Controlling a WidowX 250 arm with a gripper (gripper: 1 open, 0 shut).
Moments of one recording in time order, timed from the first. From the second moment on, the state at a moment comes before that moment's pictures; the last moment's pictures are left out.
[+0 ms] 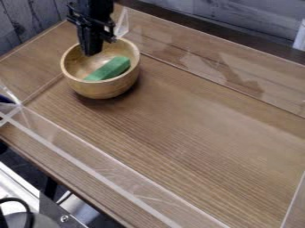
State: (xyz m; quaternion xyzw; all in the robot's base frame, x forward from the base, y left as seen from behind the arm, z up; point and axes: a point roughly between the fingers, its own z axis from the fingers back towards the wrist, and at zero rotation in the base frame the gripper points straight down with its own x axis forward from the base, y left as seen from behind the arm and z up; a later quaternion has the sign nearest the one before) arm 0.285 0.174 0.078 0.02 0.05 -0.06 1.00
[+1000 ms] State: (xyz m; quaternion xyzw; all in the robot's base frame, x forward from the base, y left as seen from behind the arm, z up) arm 0.295 0.181 0.072 -0.04 0.07 -0.05 1.00
